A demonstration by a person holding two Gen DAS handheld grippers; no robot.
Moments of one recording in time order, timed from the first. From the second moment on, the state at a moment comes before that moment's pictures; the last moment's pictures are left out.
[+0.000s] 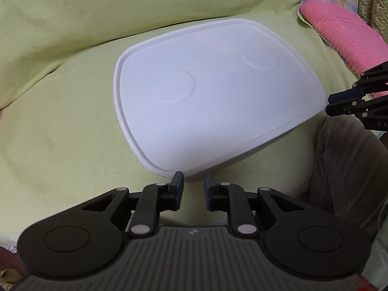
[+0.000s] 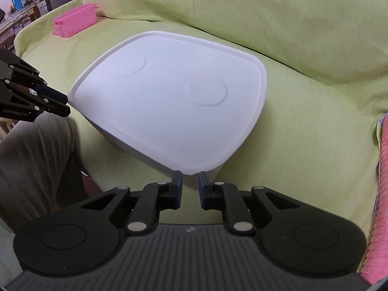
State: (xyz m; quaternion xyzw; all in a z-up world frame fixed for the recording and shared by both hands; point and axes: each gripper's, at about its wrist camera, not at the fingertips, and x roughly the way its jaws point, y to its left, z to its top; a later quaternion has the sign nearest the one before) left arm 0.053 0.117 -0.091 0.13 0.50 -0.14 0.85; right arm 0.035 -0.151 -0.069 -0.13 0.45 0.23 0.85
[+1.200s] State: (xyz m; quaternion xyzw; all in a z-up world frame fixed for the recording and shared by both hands) left arm 0.036 0.114 -0.085 0.11 0.49 -0.11 0.86; right arm 0.033 -0.160 -0.061 -0.08 0.44 0.21 0.87
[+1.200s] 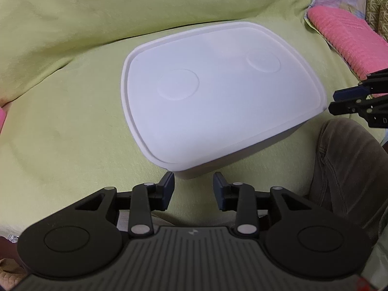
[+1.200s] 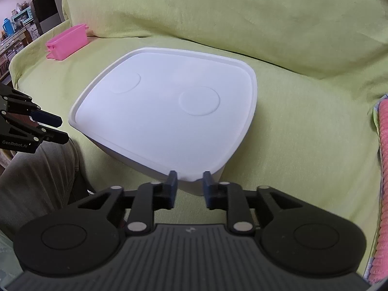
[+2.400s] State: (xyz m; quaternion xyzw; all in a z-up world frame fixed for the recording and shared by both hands) left arm -0.014 0.116 -0.043 0.10 0.39 -0.05 0.91; right arm 0.004 -0.138 -0.037 -0.03 0.39 0.19 0.90
